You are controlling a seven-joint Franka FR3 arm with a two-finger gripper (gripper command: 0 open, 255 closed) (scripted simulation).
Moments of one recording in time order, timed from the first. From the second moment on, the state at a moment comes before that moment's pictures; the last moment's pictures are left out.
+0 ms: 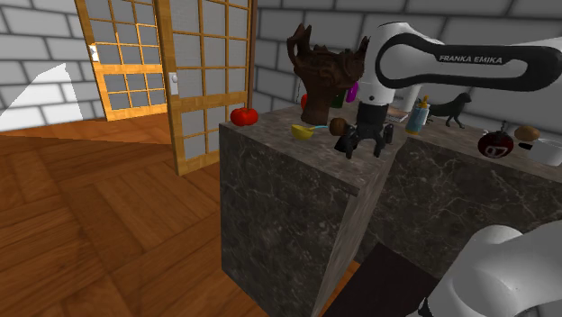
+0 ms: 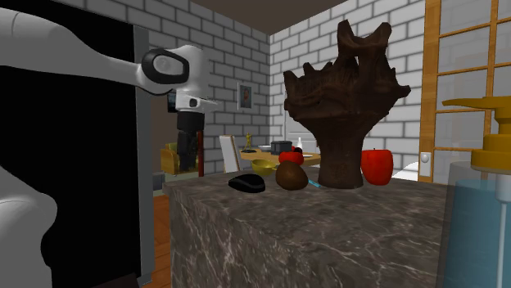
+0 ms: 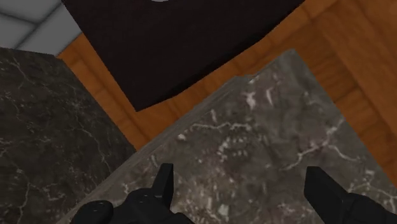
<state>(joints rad) -0.14 -0.55 0.03 -2.21 -0.01 1.57 0.47</state>
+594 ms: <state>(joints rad) -0.28 -0.27 0.02 -1.93 0.00 1.61 0.89</state>
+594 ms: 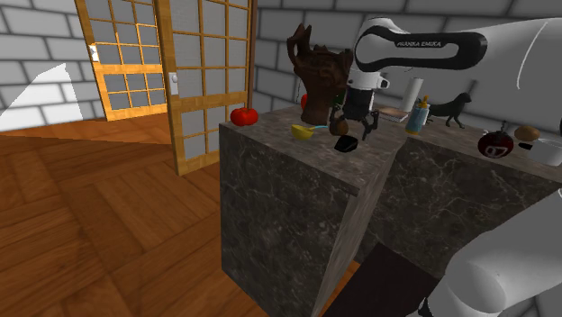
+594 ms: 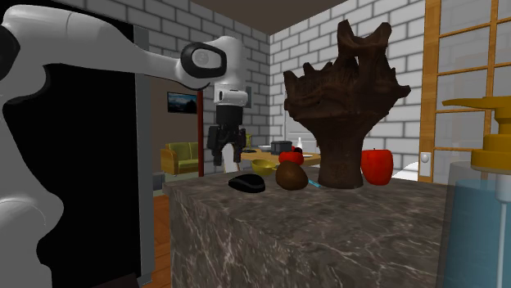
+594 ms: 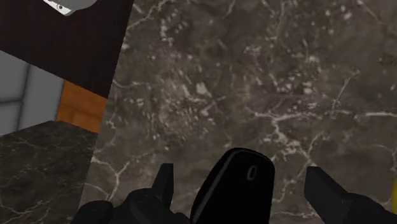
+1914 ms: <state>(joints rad) -0.35 -0.17 -0.02 -1.90 0.00 1.72 1.11</state>
